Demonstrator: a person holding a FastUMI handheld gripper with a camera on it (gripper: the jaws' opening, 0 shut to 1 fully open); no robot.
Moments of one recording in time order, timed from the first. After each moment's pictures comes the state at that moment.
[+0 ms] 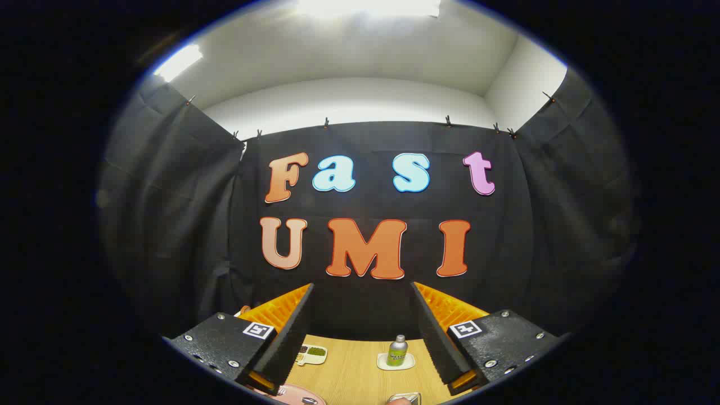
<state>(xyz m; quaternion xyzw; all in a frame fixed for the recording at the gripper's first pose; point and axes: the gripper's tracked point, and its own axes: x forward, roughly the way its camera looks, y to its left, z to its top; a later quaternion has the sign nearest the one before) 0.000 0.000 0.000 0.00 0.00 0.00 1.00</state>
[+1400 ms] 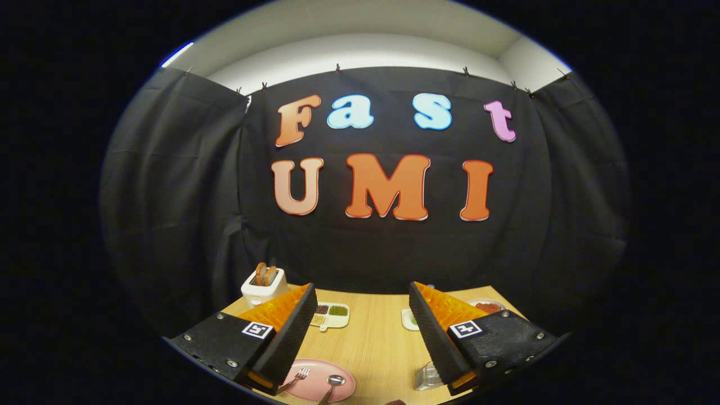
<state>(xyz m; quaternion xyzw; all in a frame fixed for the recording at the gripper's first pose) 0.001 0.072 -0.123 0.02 0.18 0.03 0.98</state>
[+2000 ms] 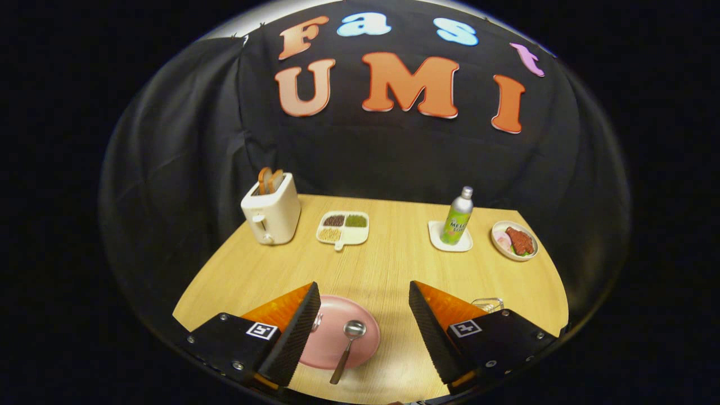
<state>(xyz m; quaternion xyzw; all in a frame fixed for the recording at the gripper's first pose) -0.039 0.122 -0.287 -0.01 0.42 0.07 0.91</state>
